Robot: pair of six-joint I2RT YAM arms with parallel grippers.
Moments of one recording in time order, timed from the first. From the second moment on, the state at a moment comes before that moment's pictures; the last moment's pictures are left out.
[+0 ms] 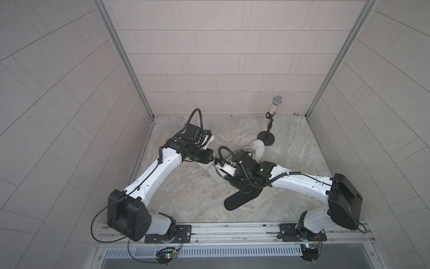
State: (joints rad) left arm -0.41 1.39 1.24 -0.91 0.42 -0.12; right arm 0.90 1.53 1.06 -0.37 -0.12 -0.16
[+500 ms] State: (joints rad) left arm -0.38 1.43 1.24 -0.95 0.42 -0.12; right arm 0.94 1.65 1.16 -0.46 0.23 -0.32
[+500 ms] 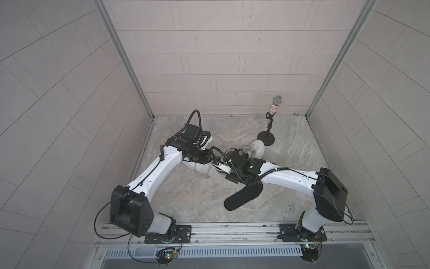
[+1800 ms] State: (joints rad) left arm -0.38 1.40 1.23 -0.93 0.48 0.02; right arm 0.99 1.54 0.94 -0.11 0.52 -0.87
